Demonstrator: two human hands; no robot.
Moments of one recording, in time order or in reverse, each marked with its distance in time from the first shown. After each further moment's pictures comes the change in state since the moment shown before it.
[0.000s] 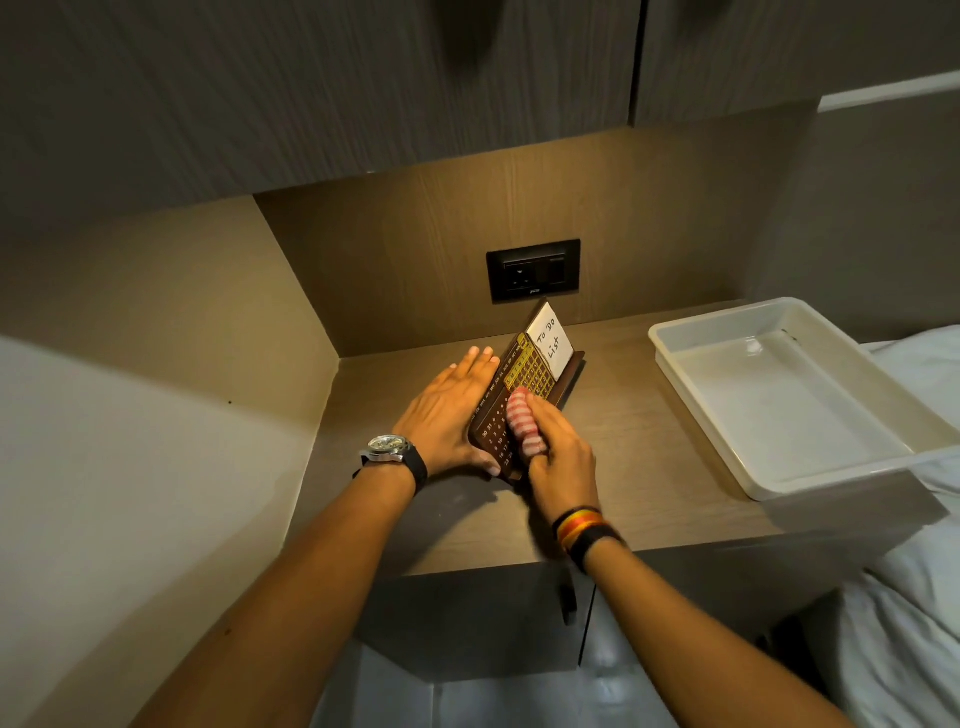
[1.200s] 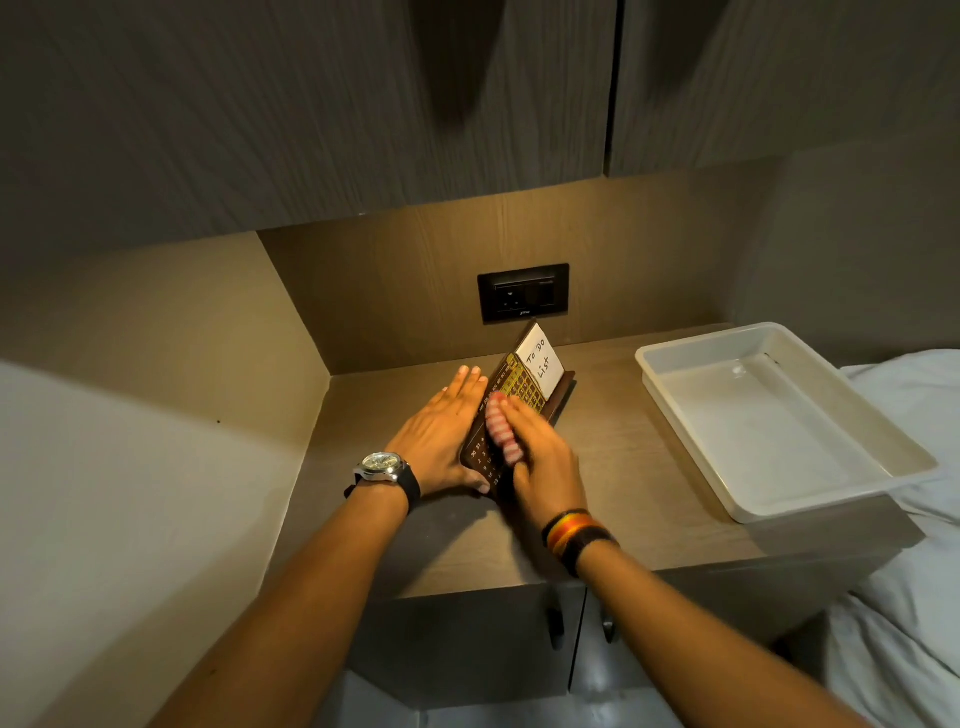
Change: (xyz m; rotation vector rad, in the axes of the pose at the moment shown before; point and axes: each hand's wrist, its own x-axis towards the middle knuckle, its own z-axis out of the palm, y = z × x) left_hand 0.002 0.007 -0.005 -0.029 -0.006 -0.035; right_hand 0.020 -0.010 -0.007 -0.103 -0.087 -0.131
